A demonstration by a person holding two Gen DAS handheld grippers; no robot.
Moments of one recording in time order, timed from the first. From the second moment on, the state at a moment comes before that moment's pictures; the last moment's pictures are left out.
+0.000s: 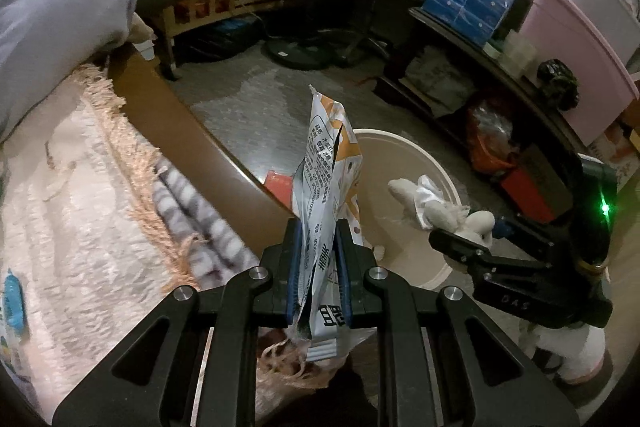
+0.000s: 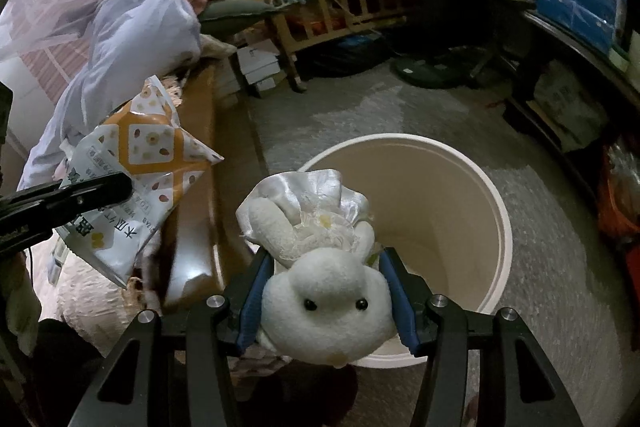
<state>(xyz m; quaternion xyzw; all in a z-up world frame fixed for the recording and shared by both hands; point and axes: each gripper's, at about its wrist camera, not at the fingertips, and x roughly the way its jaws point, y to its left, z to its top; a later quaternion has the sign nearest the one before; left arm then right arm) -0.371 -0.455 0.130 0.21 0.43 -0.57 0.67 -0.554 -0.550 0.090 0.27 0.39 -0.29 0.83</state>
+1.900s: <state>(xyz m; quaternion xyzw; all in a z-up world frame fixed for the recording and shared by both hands) -0.330 -0.381 0.139 0.22 0.37 -0.49 0.75 -0.500 -0.518 0.088 0.28 0.41 -0.26 0.83</state>
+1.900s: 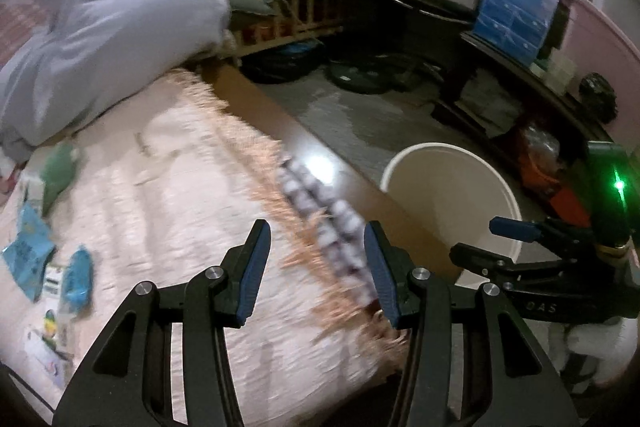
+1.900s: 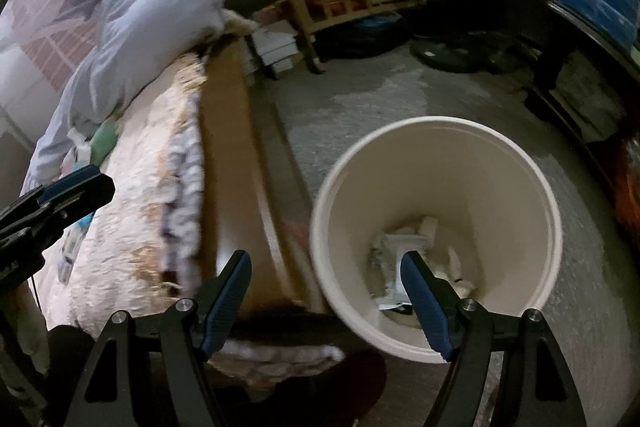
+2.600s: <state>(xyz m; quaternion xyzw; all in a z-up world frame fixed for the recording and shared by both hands) -0.209 -0.215 0.138 0.18 0.41 -0.34 0.83 -0.360 -0.409 0.096 0.19 0.46 -0.12 0.86</state>
